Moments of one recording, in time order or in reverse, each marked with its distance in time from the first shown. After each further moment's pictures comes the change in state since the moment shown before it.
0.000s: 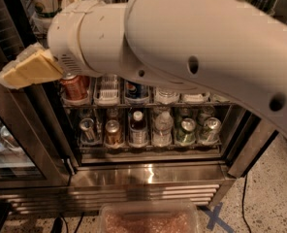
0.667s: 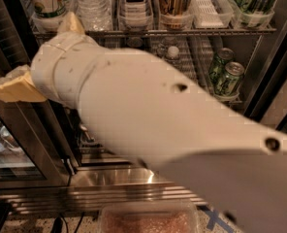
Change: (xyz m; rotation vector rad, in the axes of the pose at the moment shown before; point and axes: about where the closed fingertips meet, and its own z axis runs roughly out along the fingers) arm 0.015 0.019 0.004 0.193 0.019 0.060
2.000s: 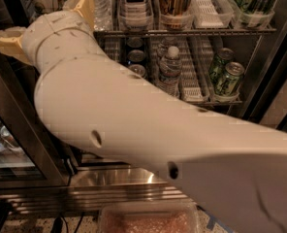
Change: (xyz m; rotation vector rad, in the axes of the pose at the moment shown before) arm -0.029 -0.057 0.022 0.333 -0.125 0.105
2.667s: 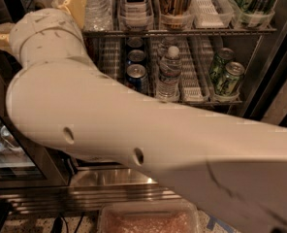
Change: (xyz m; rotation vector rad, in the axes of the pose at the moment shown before) arm -0.006 0.004 0.016 0.075 -0.030 -0.056
